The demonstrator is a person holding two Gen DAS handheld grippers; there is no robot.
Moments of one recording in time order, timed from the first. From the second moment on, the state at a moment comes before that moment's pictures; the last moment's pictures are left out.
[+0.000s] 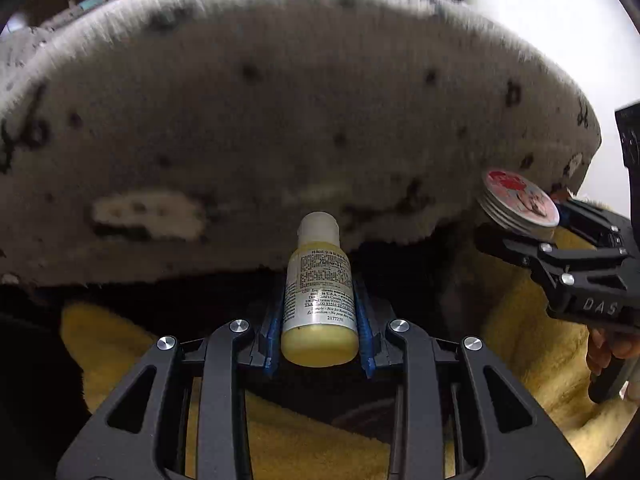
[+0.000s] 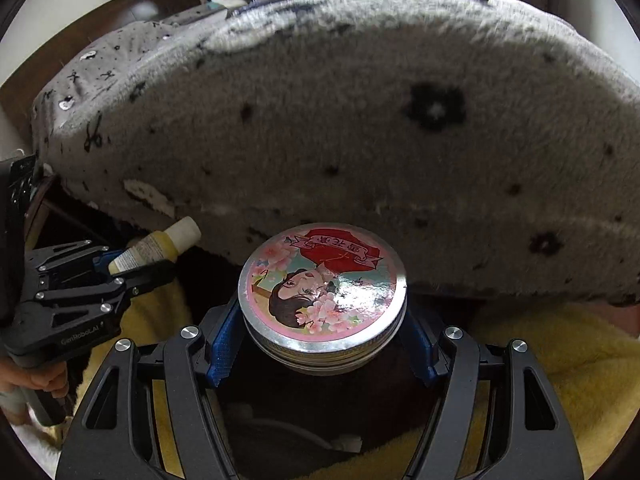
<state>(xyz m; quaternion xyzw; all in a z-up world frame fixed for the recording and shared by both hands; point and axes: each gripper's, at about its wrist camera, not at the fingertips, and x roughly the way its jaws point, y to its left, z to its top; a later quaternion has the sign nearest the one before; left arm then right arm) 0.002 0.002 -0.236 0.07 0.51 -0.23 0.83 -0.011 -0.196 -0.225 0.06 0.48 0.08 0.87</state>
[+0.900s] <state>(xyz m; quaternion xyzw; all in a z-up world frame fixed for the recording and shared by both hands) 0.014 0.005 -0.252 0.10 0.54 -0.21 0.81 -0.008 -0.213 -0.244 0.09 0.50 0.04 0.86</state>
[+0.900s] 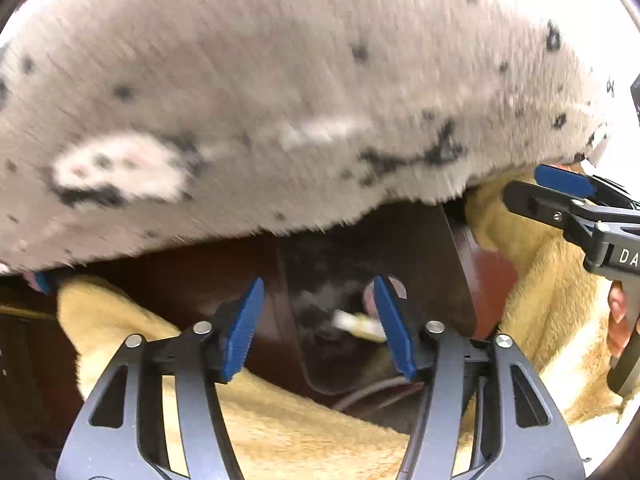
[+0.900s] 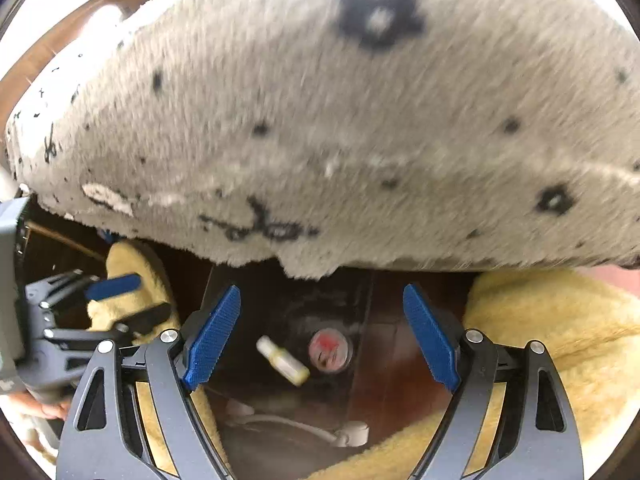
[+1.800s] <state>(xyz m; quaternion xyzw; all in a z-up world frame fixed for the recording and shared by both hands) 0.115 -0.048 -0.103 0.07 0.36 -0.21 0.91 0.130 -0.329 -0.087 0.06 0.33 -0.09 0.94</state>
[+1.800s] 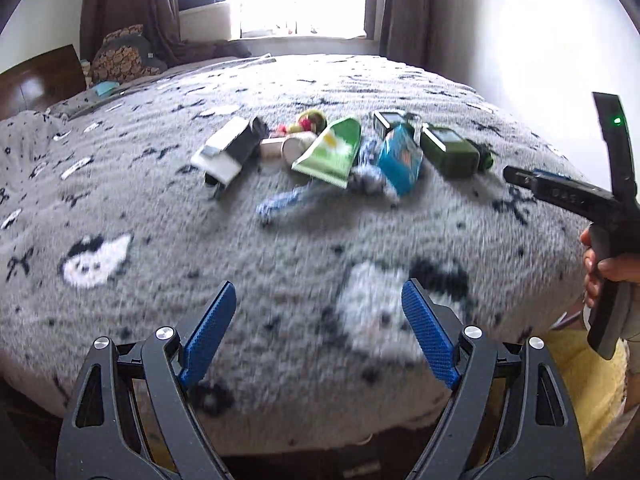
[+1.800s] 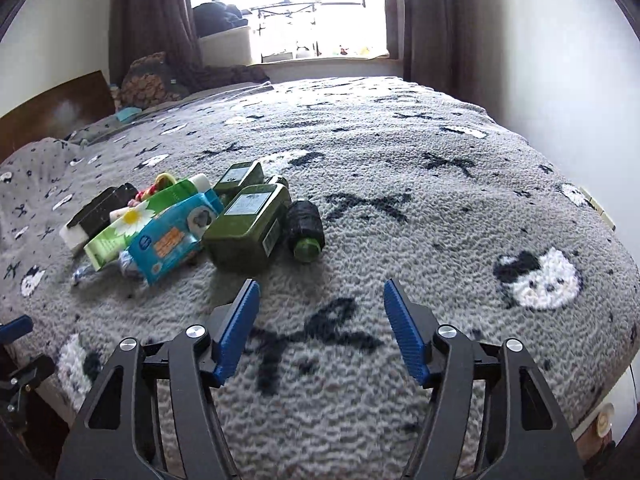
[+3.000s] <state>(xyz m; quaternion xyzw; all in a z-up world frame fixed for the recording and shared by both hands) 0.168 -0.061 -0.110 0.04 0.37 -0.25 0.89 0.166 -0.295 -0.099 0.00 0.35 -0.06 0.94</state>
